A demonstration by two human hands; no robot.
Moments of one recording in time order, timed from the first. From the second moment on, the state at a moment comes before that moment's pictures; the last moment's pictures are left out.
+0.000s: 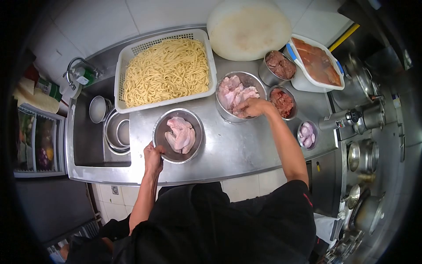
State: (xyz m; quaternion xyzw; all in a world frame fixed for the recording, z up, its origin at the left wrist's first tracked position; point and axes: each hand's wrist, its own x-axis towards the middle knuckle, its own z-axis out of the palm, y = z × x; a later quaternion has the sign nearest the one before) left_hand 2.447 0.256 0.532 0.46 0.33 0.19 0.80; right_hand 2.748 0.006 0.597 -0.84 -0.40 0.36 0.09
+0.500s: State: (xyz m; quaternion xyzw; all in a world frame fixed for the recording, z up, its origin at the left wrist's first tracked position) left_hand 2.447 0.259 0.534 0.42 0.33 0.19 0.82; right_hand 2.755 0.016 0.571 -0.83 -0.31 0.42 0.21
